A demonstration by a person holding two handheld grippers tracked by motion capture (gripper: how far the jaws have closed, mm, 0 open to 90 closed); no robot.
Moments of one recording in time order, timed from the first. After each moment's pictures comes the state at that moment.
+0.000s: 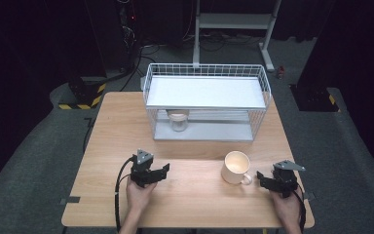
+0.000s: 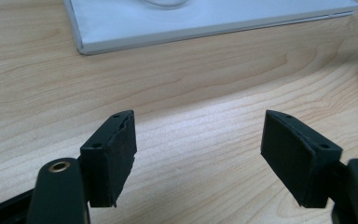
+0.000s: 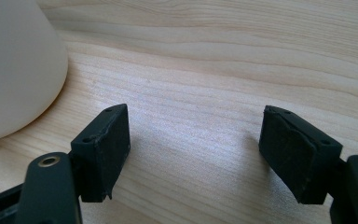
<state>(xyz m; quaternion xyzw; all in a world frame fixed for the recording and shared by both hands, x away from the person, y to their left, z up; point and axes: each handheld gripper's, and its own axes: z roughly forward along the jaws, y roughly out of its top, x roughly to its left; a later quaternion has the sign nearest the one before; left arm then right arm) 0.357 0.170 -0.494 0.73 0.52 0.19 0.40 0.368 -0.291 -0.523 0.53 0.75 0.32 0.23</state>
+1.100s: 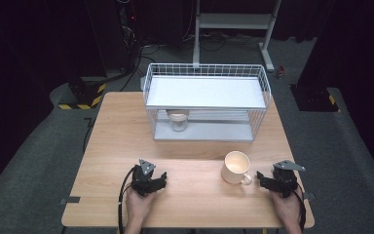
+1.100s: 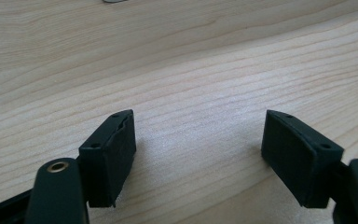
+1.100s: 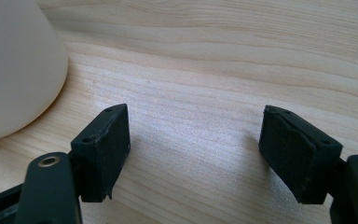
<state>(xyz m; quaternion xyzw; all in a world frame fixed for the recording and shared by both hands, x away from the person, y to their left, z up) 0.345 0.166 -0.528 0.74 0.53 0.24 0.33 0.368 -0.292 -0.523 0.53 0.75 0.32 0.23</state>
